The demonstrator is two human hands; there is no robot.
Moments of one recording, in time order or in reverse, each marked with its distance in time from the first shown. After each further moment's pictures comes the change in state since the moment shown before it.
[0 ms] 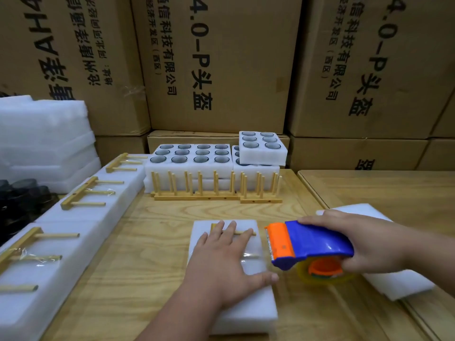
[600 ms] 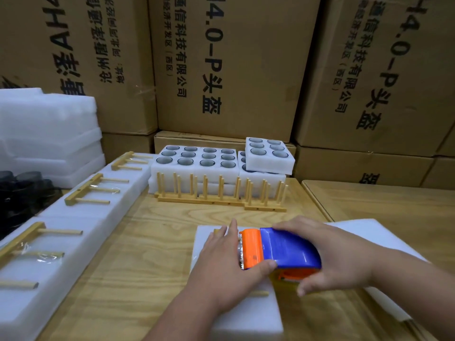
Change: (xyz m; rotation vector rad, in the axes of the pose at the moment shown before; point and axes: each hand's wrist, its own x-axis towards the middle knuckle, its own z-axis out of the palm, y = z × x) left_hand -0.001 -0.007 -0.003 -0.503 0.132 -0.109; right_hand 0.042 -0.045 0.009 0.141 0.080 -0.099
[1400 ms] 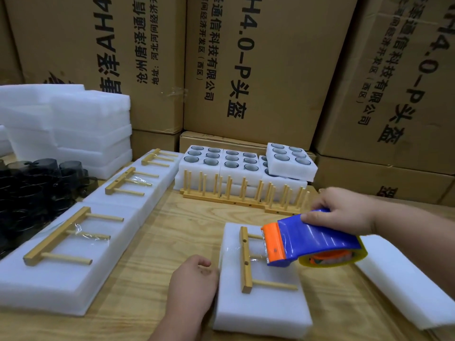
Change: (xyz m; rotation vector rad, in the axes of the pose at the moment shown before) left_hand -0.047 -0.085 -0.017 -0.400 0.348 -0.487; right_hand 0.055 -0.048 -0.067 -0.039 -0.052 0.223
